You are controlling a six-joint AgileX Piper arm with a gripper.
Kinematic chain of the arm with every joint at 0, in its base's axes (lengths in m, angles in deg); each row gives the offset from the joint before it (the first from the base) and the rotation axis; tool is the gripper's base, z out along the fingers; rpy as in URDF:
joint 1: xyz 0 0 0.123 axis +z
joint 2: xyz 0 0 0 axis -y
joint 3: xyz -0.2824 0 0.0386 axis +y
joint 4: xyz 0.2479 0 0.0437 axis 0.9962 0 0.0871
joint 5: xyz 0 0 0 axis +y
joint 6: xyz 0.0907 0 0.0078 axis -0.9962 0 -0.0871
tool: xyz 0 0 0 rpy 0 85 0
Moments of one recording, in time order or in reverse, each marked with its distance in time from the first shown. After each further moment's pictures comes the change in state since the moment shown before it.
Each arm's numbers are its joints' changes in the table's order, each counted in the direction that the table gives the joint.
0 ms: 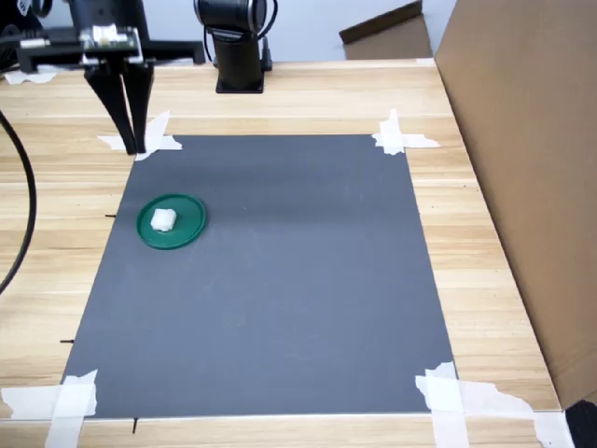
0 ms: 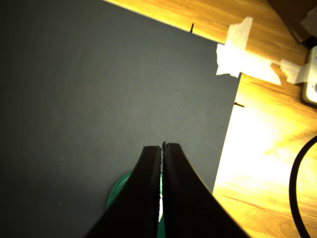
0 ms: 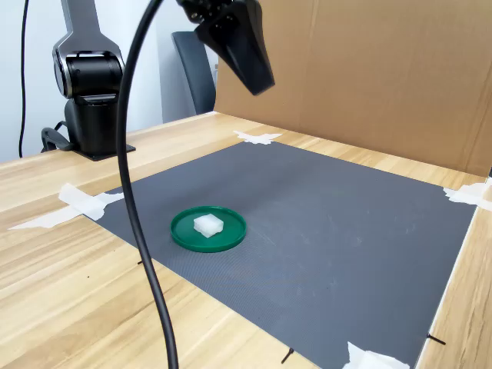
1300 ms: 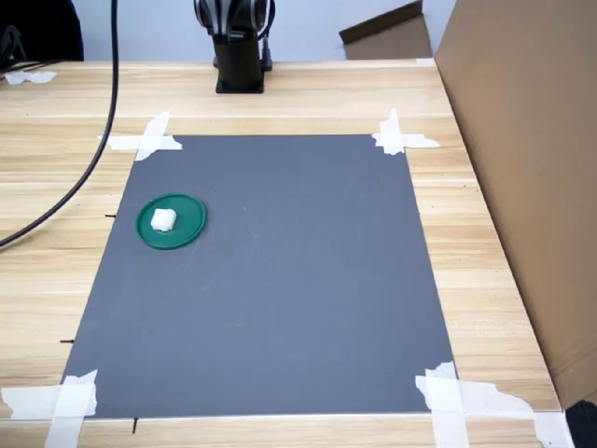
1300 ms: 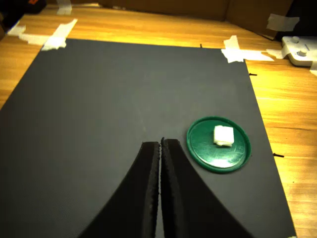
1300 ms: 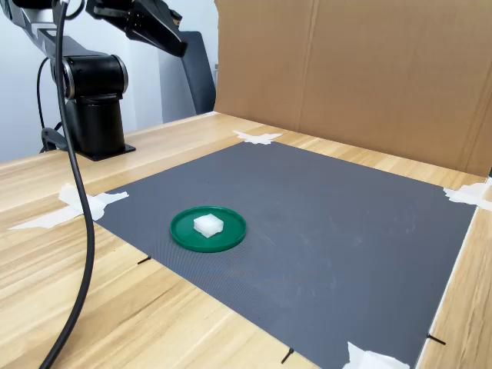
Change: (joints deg) arm 6.1 63.5 41.1 -0.3 -5.4 -20.7
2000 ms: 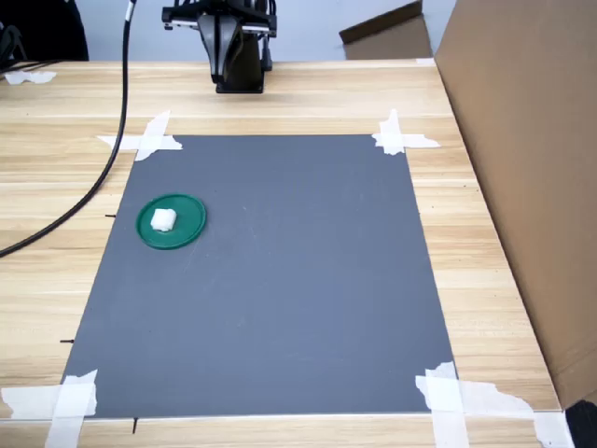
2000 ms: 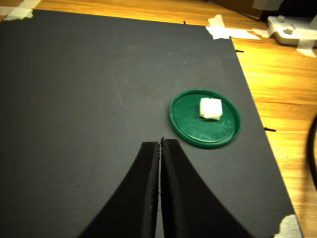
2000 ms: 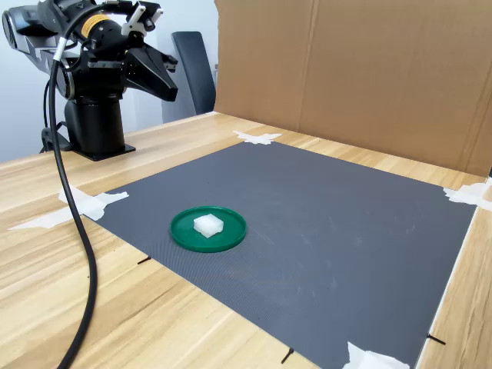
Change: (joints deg) arm 0.0 11.8 14.9 -1.7 -8.7 -3.2
